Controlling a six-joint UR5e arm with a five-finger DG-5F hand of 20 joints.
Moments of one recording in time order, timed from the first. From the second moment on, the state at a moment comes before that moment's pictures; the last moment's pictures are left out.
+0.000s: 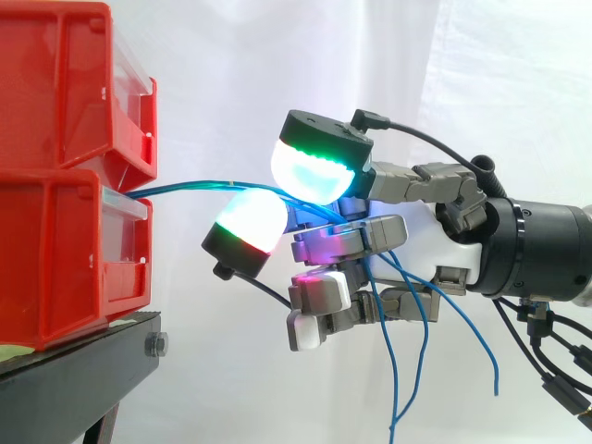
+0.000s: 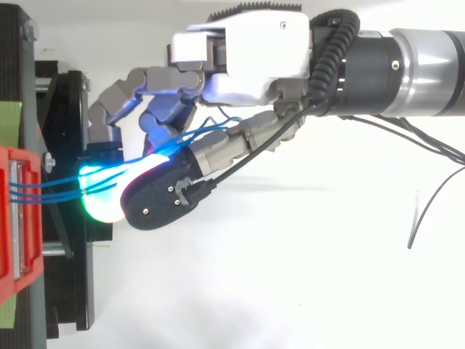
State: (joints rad) arm 0.01 -2.36 -1.11 -2.69 -1.64 -0.07
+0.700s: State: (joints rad) arm 0.02 -2.36 -1.09 -2.71 -1.64 -0.08
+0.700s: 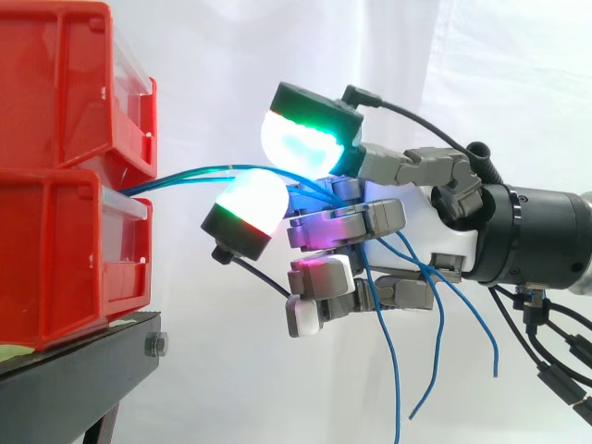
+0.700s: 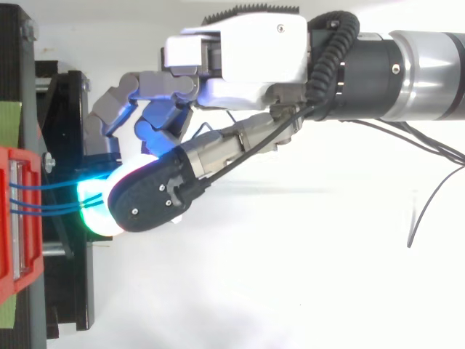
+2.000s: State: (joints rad) arm 0.03 -2.36 -1.09 -2.78 -1.64 -0.13
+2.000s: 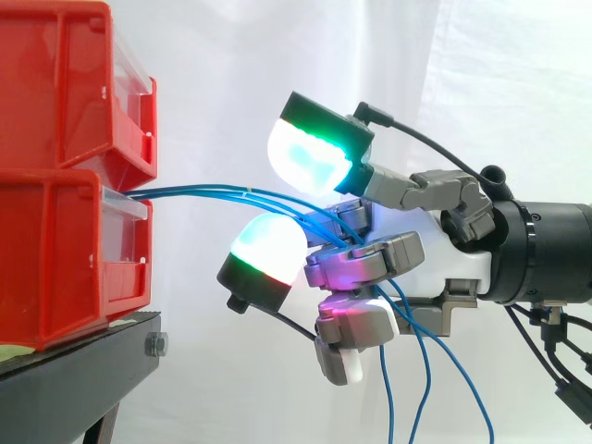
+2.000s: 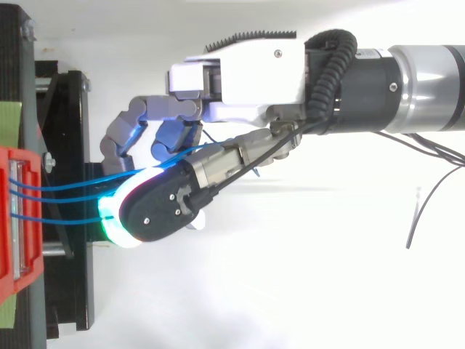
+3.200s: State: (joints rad) arm 0.03 -2.36 -1.09 -2.76 -1.62 -0.19
